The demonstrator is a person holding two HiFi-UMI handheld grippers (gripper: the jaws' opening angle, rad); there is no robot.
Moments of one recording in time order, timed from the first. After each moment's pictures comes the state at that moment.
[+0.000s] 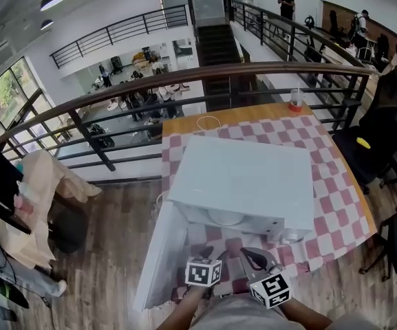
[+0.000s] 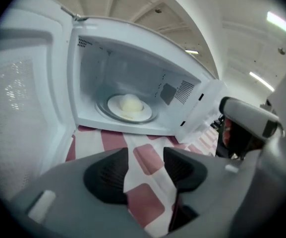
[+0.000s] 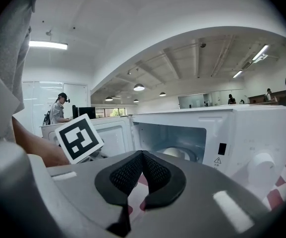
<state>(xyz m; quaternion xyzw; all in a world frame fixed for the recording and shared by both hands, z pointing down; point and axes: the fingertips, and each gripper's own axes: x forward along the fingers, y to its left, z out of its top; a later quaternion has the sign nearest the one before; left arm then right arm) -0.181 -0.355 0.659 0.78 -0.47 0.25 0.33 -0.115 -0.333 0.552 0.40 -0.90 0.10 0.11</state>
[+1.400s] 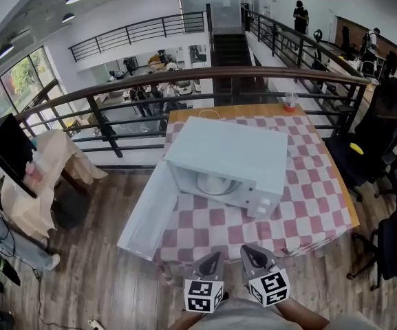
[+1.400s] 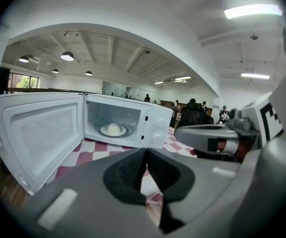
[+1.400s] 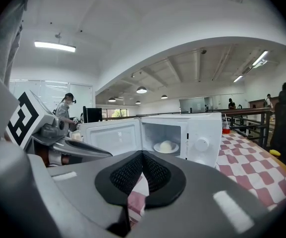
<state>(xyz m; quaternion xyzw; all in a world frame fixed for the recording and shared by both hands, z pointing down) -0.084 -0.164 0.554 0.79 -0.57 0.12 0.18 -0.017 -0.184 0.531 0.40 -0.91 0.08 0.11</state>
